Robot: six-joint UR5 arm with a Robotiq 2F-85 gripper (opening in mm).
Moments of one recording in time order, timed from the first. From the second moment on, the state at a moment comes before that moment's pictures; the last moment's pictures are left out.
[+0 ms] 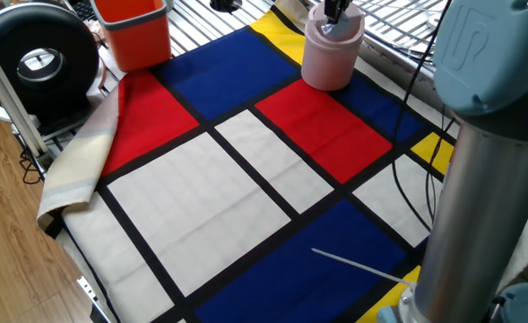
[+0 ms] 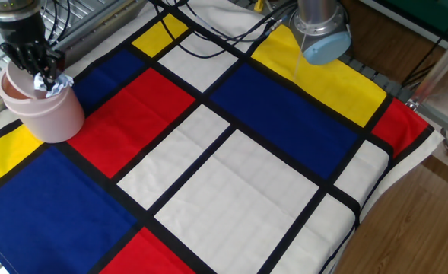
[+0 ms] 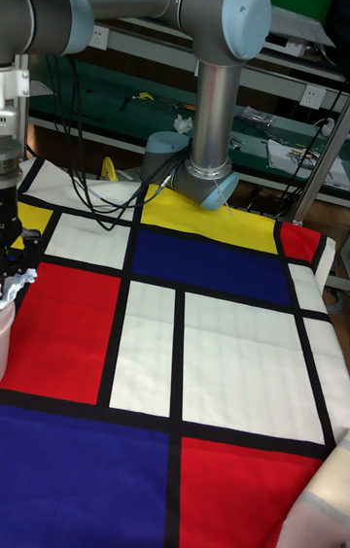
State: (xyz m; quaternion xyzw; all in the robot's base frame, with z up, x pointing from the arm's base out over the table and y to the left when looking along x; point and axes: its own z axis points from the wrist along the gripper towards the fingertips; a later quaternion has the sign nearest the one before) arm 0.627 -0.237 0.152 -0.14 0.99 0.05 0.08
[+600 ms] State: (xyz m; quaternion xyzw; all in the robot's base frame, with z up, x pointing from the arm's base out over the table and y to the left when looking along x) arm 0.603 -0.256 0.160 -0.12 0.99 0.03 0.05
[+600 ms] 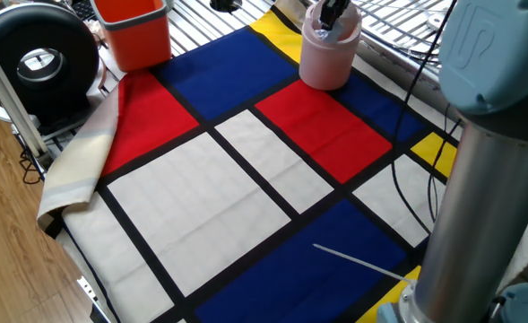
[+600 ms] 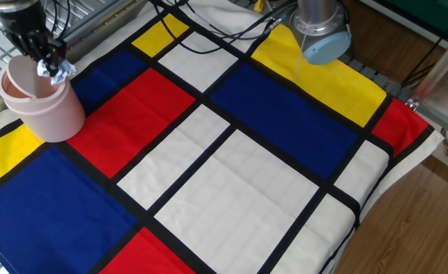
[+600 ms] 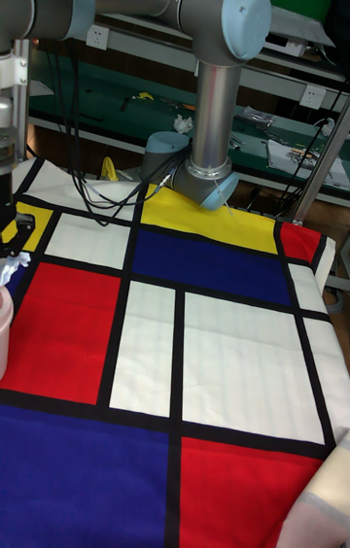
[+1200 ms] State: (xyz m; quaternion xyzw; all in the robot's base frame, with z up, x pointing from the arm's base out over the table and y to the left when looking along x) arm 0.601 -0.266 0.151 -0.11 0.99 0.01 0.05
